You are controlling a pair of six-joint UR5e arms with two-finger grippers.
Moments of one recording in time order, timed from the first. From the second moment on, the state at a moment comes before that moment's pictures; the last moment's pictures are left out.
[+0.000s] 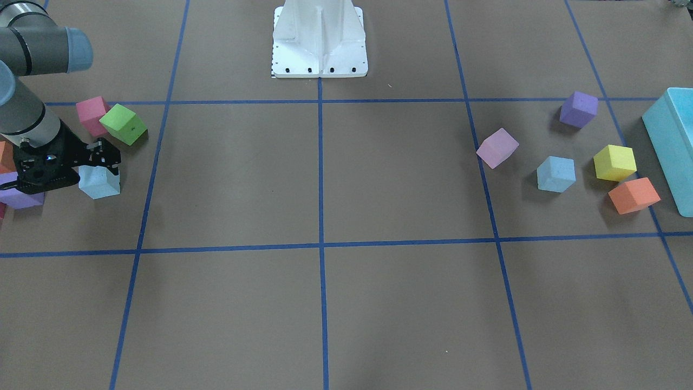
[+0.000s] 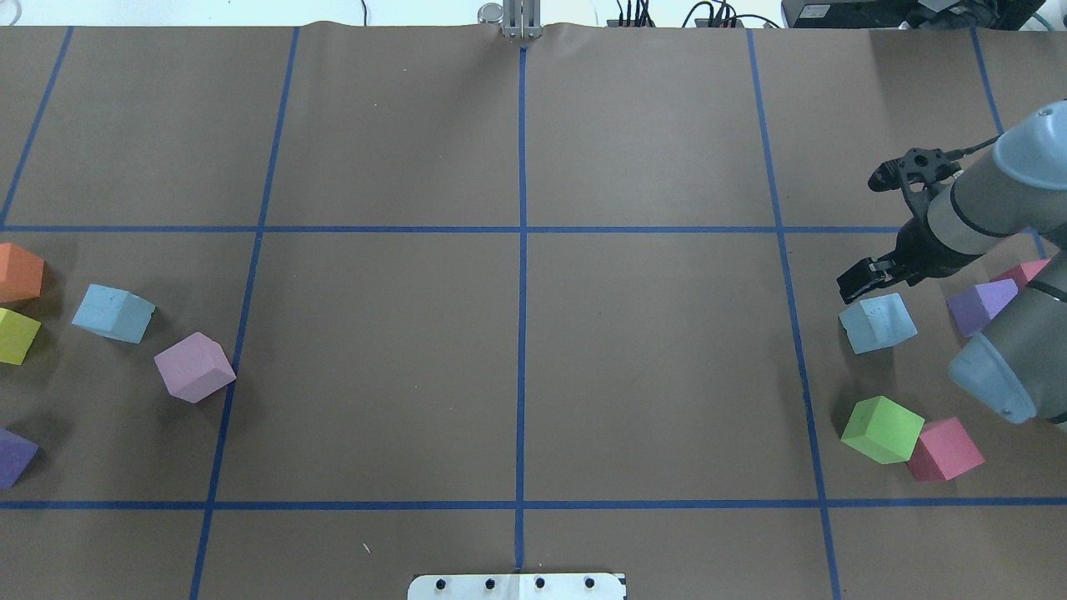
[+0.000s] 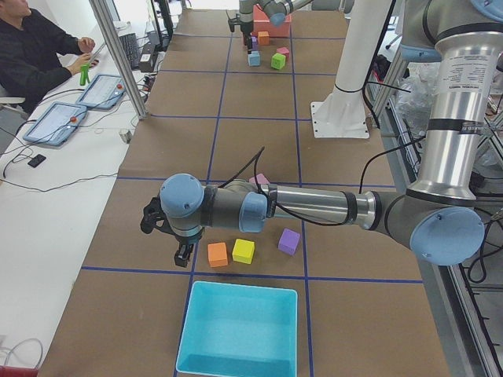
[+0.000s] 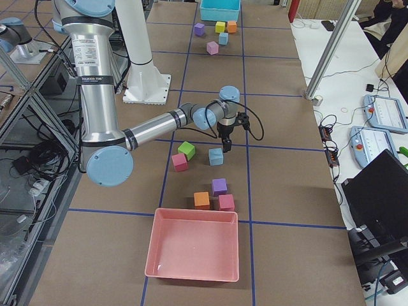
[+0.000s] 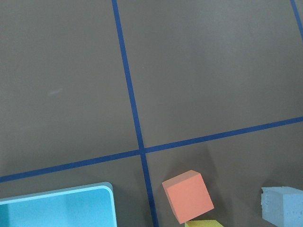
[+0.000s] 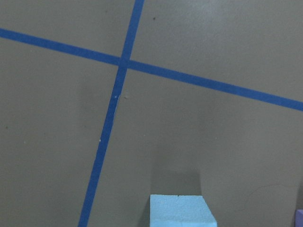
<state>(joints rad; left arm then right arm) -1.66 -1.67 -1.56 -1.61 -2.50 0.15 0.89 -1.48 1.83 -1.41 2.14 0.56</state>
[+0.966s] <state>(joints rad) -1.66 -1.67 -1.56 -1.61 -2.50 0.15 0.87 -1.53 1.74 -1.26 2.13 0.50</state>
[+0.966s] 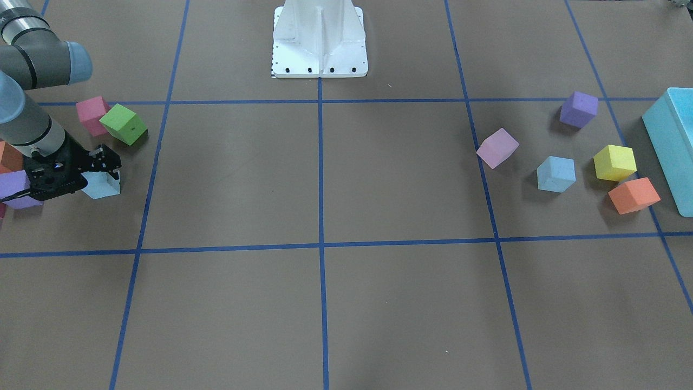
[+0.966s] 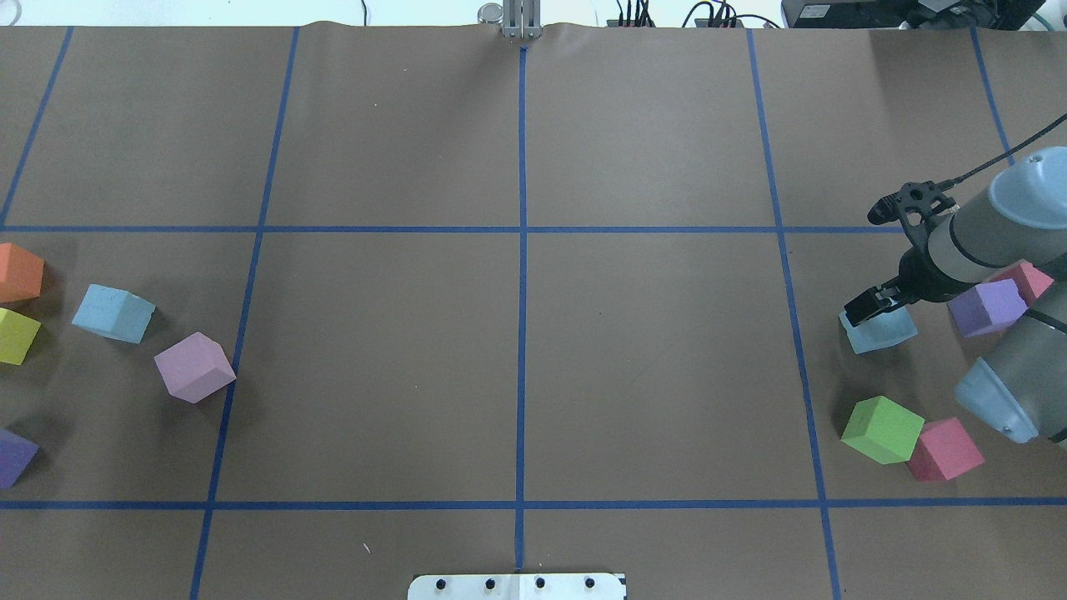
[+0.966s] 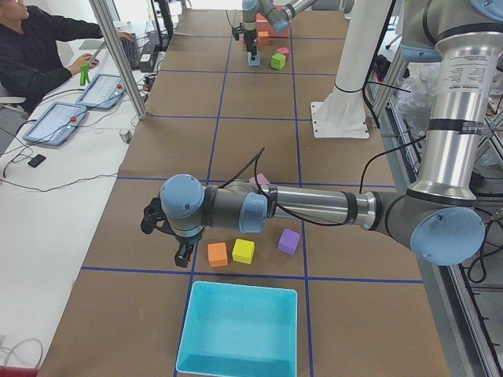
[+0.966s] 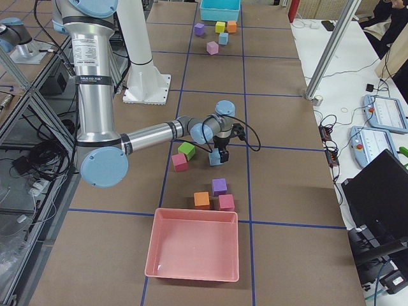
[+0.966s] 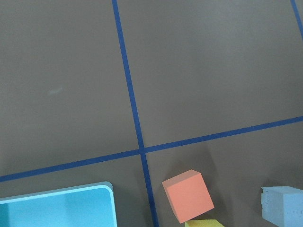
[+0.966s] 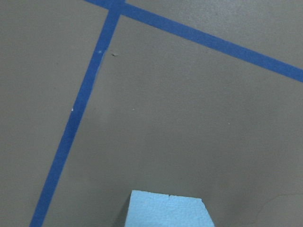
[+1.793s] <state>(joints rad) -1.66 -1.67 -1.56 -1.61 -2.50 0.15 0.85 -1.53 1.74 -1.26 2.13 0.51</state>
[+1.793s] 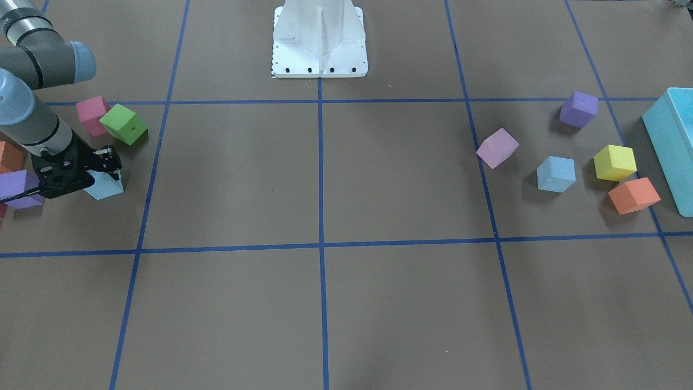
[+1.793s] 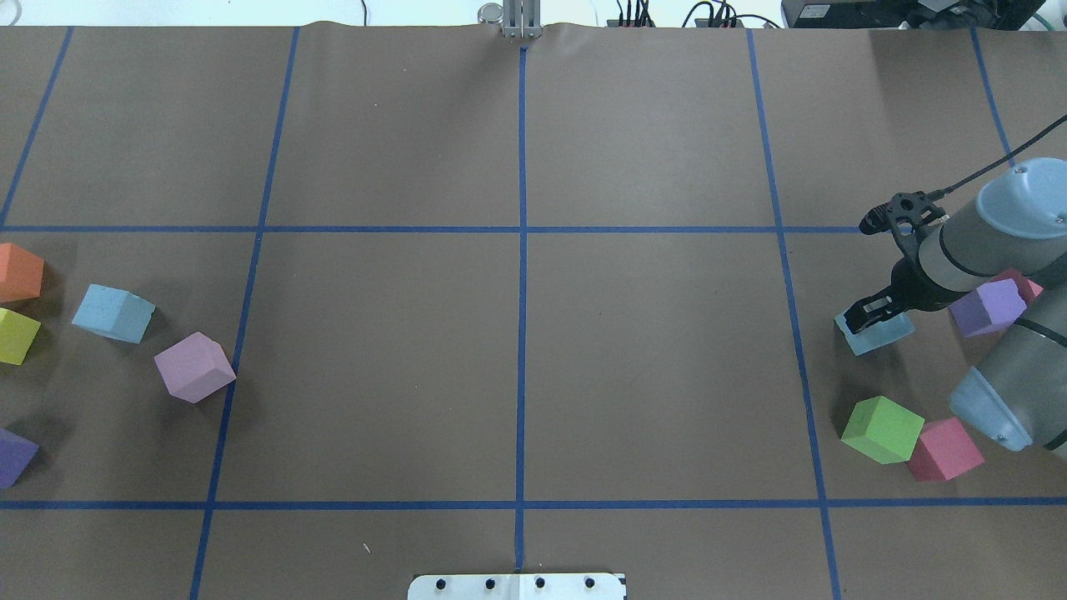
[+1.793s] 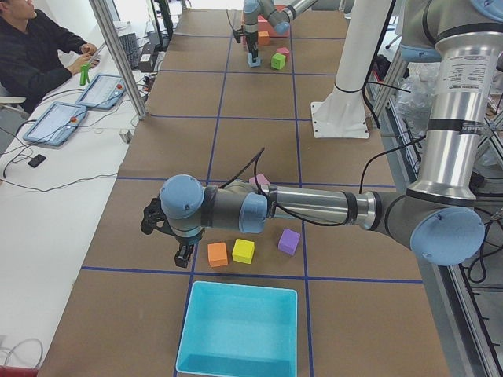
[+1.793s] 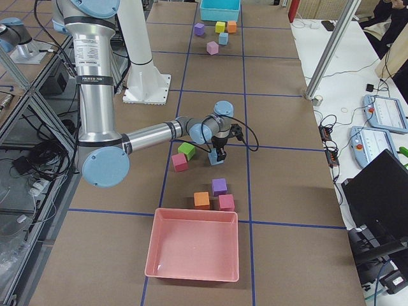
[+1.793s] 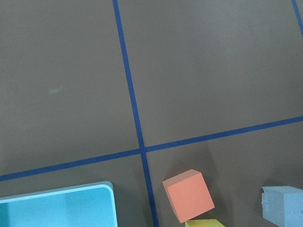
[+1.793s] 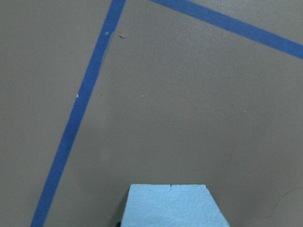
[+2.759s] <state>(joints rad) -1.51 -1.68 -1.61 -1.72 -2.45 -0.14 0.83 -1.27 1.77 -1.44 2.18 0.66</state>
